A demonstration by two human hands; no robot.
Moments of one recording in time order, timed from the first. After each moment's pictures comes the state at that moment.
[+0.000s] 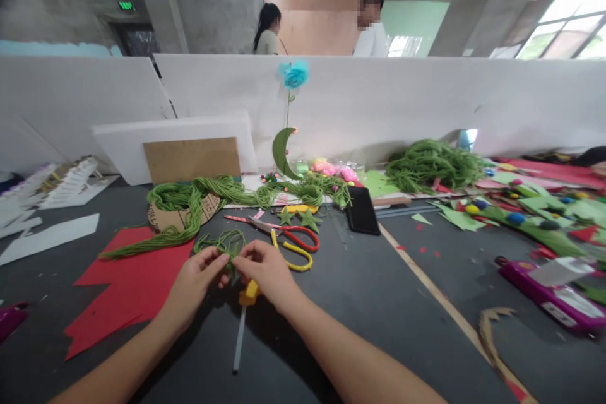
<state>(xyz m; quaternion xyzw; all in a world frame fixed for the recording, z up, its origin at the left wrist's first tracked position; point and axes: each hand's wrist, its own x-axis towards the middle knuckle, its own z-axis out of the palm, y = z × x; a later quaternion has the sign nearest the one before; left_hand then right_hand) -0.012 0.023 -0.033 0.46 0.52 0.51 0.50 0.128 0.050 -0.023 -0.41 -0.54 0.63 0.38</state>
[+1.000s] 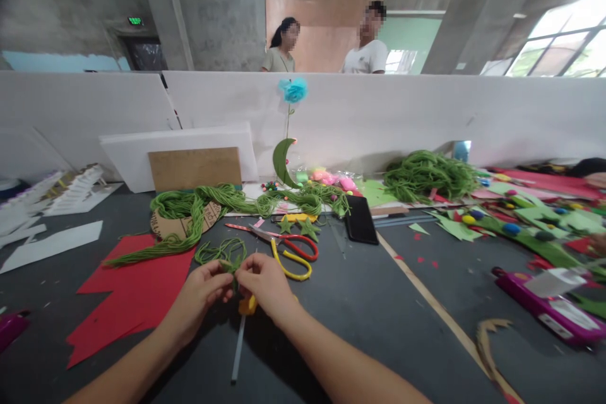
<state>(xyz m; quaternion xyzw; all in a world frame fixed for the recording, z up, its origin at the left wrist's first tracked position) -0.005 0.018 -0.029 0.39 0.48 0.51 0.59 0.124 0.047 -0.028 -0.43 -0.54 0.61 0.38</state>
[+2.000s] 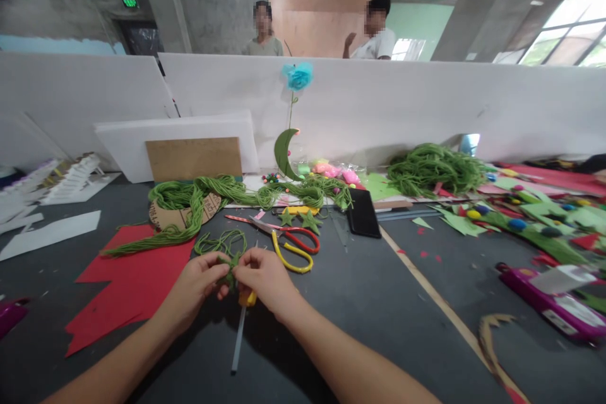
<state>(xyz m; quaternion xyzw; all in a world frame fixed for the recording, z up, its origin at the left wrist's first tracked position) -0.013 0.019 -0.028 0.40 0.47 0.49 0.61 0.126 0.043 -0.019 -0.42 -0.54 0.65 0.34</state>
